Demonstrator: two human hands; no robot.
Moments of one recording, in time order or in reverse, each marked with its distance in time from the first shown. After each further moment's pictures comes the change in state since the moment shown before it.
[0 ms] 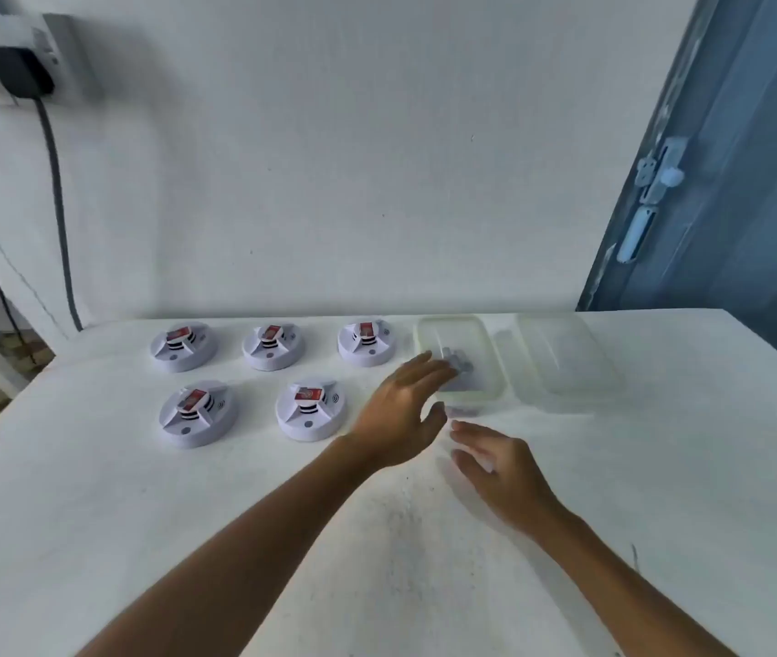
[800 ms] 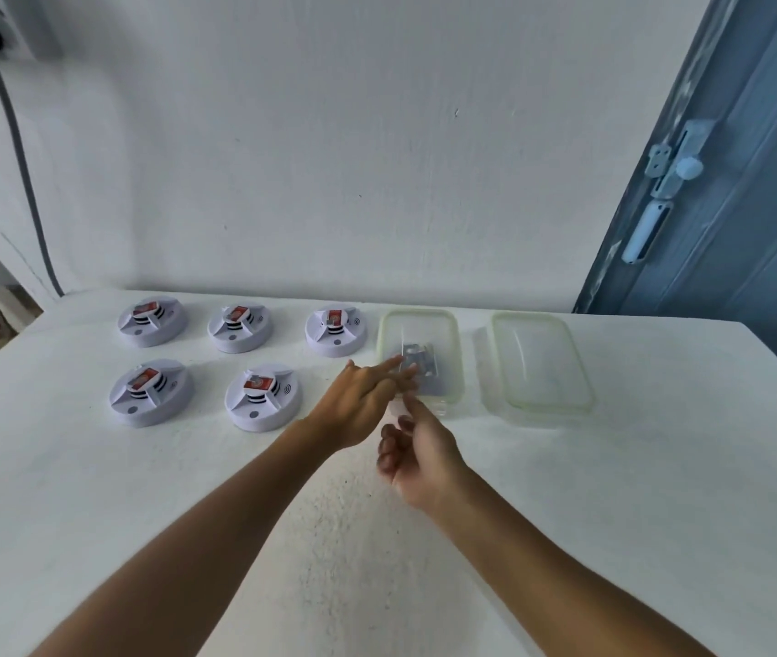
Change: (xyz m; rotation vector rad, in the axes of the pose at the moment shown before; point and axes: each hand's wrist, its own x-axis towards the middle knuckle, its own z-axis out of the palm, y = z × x) left_hand 0.030 -0.003 0.018 -0.160 -0.133 -0.296; right_hand 0.046 -0.034 0.004 1.120 -0.046 0.836
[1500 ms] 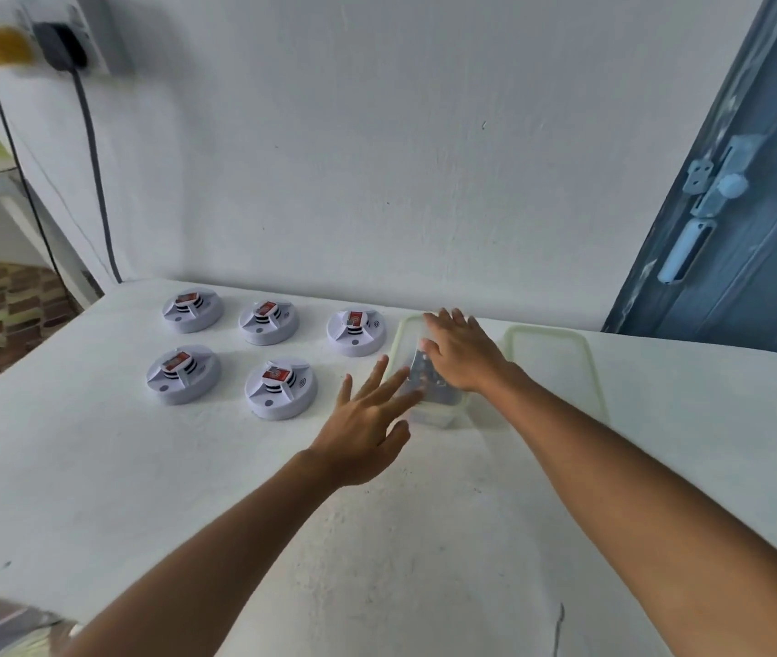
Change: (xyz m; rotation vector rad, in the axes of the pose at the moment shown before) left_hand -0.032 0.021 0.023 0.432 0.011 -0.094; right_hand 0.094 -0.123 -0.003 -2.169 -0.007 -0.981
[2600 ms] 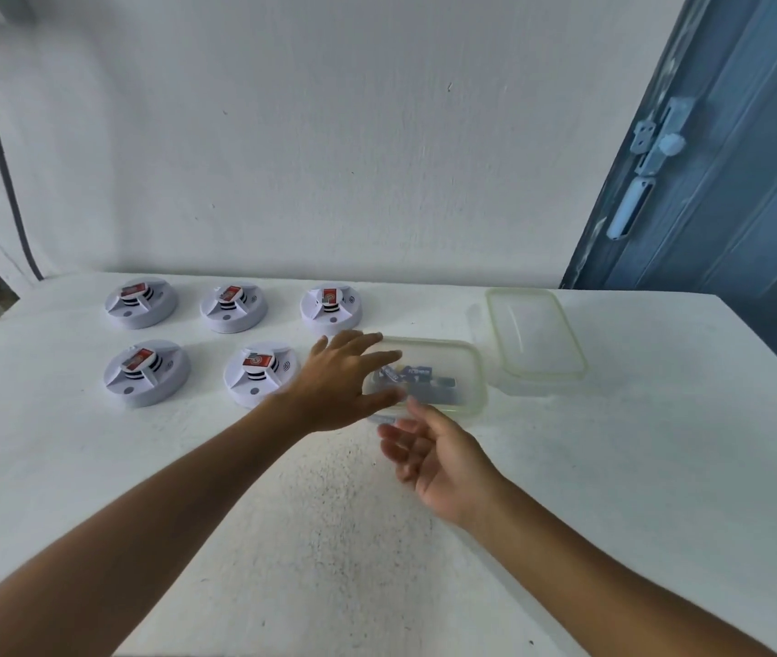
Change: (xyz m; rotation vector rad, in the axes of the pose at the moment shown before) left_hand 0.016 -0.039 -0.032 0.123 -0.103 0.138; right_hand -0.153 -0.123 0.006 2.047 -0.068 0.892
